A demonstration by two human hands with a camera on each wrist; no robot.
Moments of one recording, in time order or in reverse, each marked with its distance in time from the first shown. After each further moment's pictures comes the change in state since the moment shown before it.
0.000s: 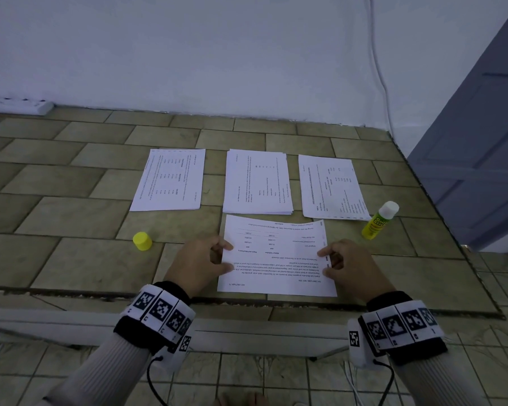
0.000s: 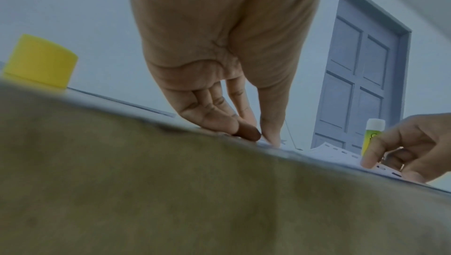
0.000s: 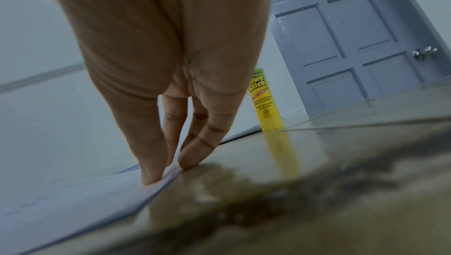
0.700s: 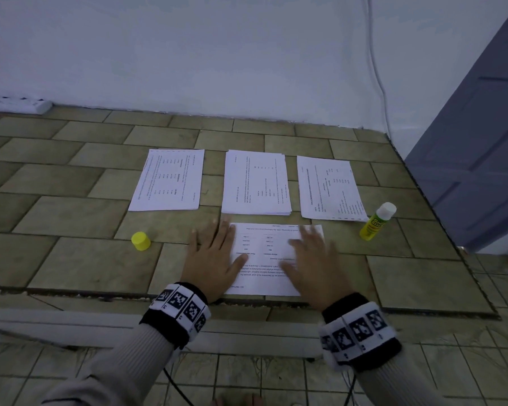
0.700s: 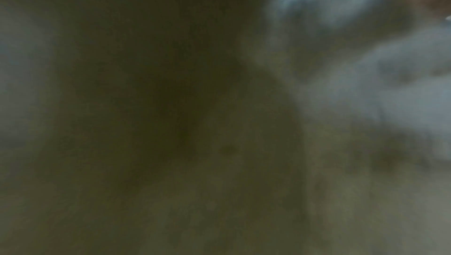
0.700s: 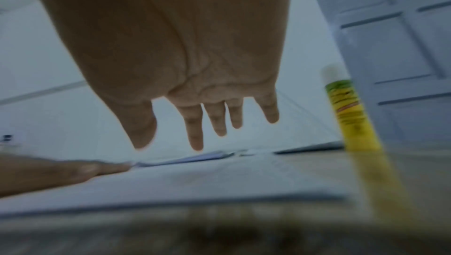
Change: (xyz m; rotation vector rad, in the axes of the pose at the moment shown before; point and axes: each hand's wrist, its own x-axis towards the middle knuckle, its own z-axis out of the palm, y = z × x) left_hand 0.019 -0.015 0.042 0.678 0.006 0.153; right_hand -0.006 -0.059 0.029 -0.405 -0.069 -0.073
